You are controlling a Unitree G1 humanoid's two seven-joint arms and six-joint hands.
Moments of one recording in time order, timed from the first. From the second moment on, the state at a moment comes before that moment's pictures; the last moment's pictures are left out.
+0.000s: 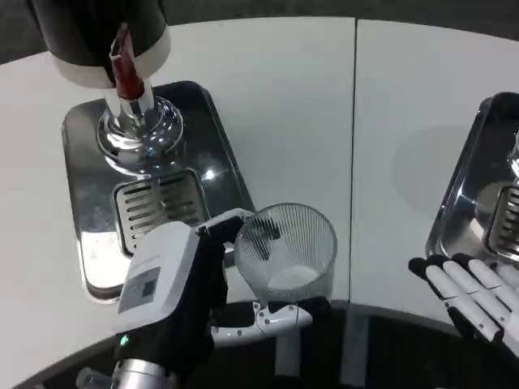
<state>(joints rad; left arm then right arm) 0.03 0.23 -0.26 -0.38 0.69 0.05 0.15 0.50 -0.52 -0.28 -0.62 -0.72 -0.40 0.13</state>
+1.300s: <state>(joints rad) 0.20 0.17 -0.29 -0.54 0.76 0.05 0.10 0.48 -0.50 -0.32 -0.67 -0.67 -0.46 0.12</state>
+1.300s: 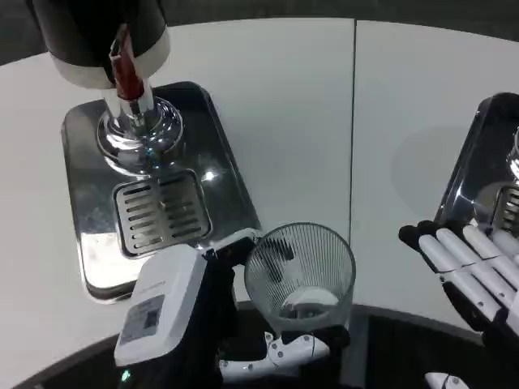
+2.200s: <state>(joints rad) 0.20 0.15 -0.30 -0.55 0.77 0.05 0.08 0.43 -0.45 -0.23 -0.72 -0.71 -0.39 0.20</state>
